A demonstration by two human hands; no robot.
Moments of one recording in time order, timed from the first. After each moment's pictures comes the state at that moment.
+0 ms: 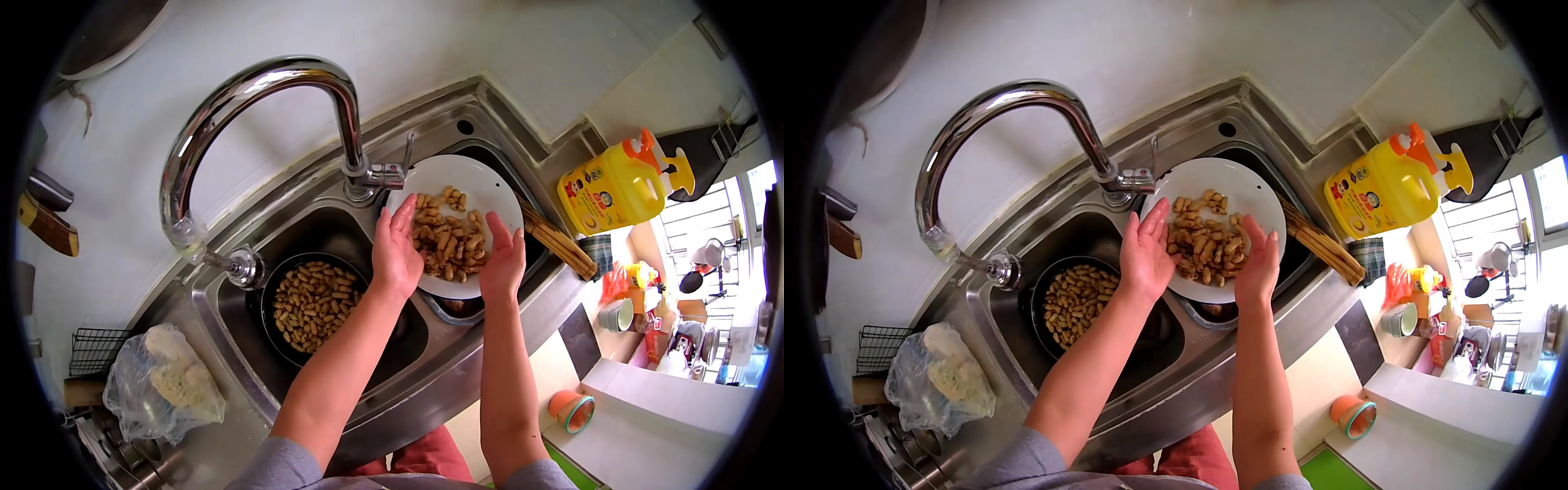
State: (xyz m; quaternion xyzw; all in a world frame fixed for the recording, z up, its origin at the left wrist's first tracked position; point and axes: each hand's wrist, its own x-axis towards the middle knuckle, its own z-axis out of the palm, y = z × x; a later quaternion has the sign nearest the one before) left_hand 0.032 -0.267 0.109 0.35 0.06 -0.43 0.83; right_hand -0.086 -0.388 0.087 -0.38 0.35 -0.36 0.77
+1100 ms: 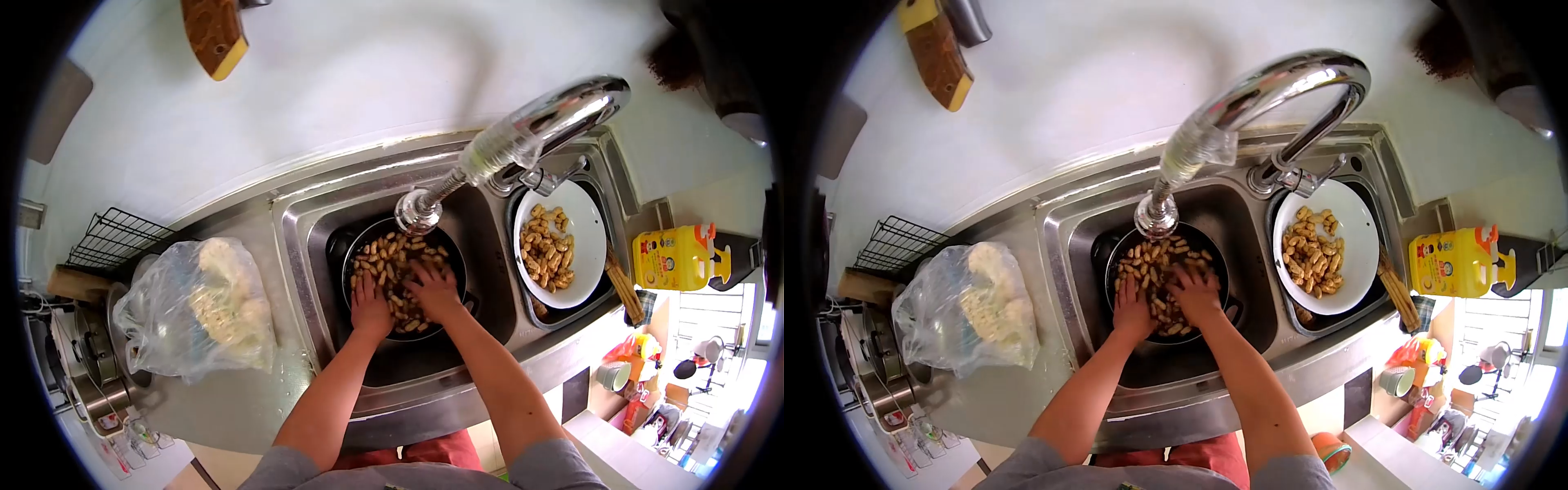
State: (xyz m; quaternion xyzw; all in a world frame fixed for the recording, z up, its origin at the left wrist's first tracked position) left_hand 0.006 0.006 -0.019 0.92 -0.18 -0.35 0.03; right_hand -0.017 -0.163 -0.023 -0.96 -0.07 0.26 0.06
